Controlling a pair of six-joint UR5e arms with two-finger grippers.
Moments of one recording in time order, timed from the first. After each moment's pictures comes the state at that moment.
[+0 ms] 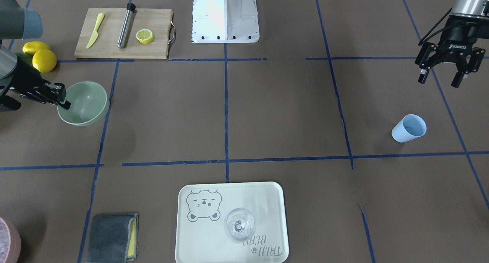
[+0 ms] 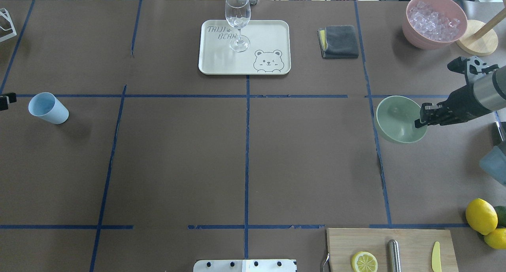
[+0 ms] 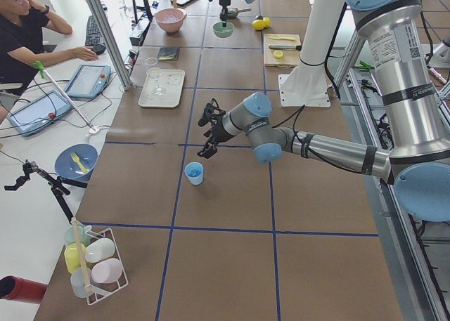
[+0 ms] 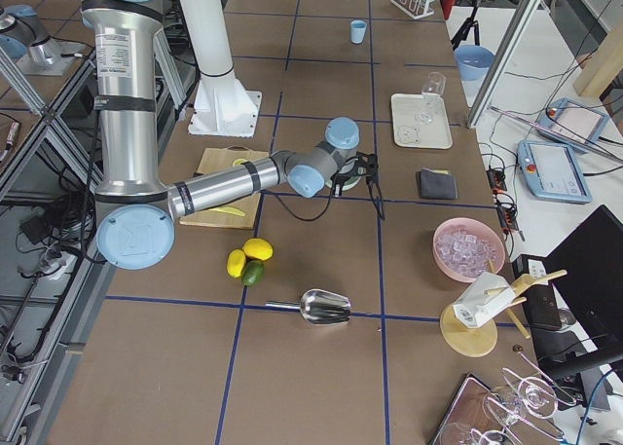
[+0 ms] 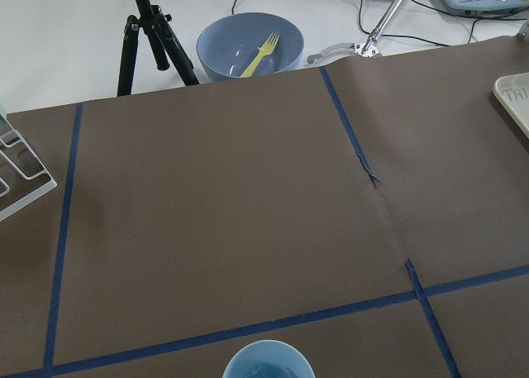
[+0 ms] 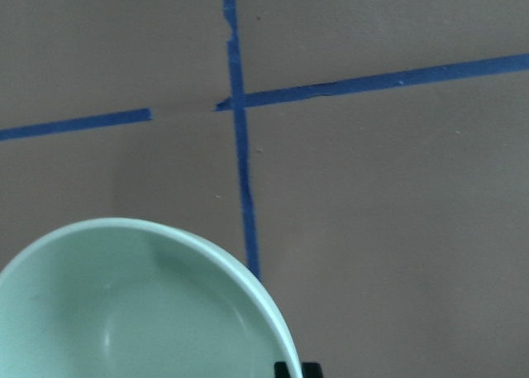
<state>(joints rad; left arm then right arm) -0.89 -1.22 -2.02 -2.54 -1.64 -0.89 0.99 -1.52 1.87 -1.17 2.33 1.02</state>
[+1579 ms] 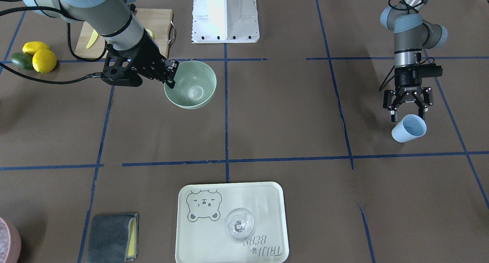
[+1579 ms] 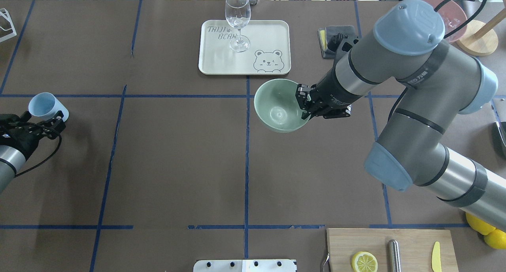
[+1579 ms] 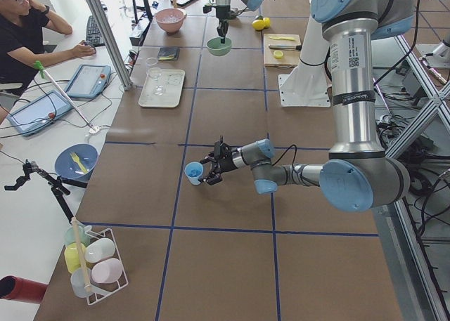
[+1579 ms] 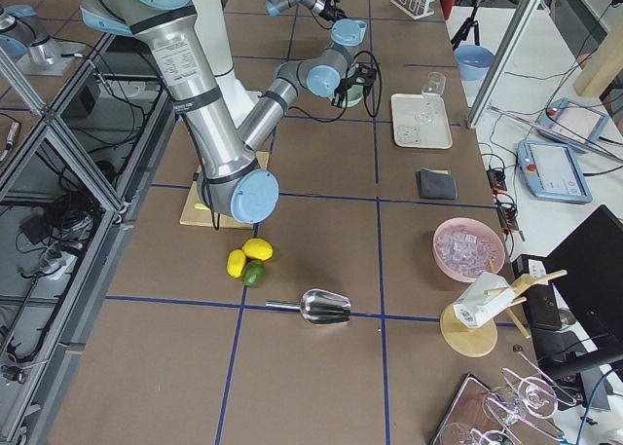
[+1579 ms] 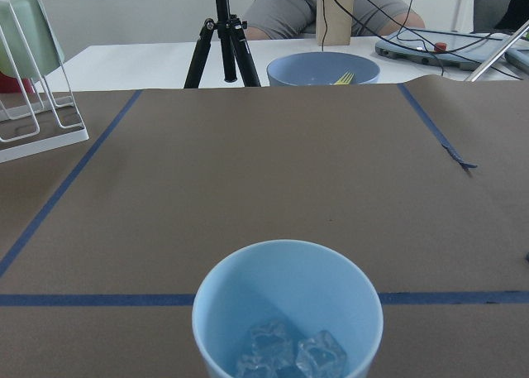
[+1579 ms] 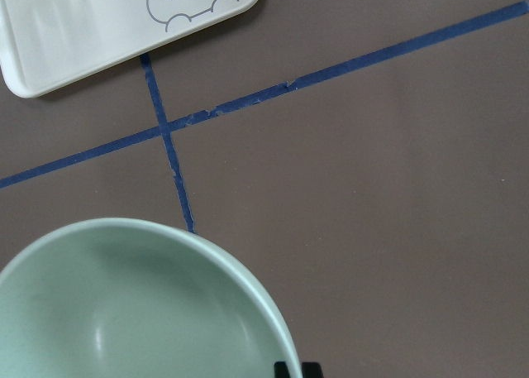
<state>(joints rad) -0.49 -1.43 -1.50 -2.84 -0.88 -1.16 0.73 -1.06 1.93 -1.52 2.17 1.43</state>
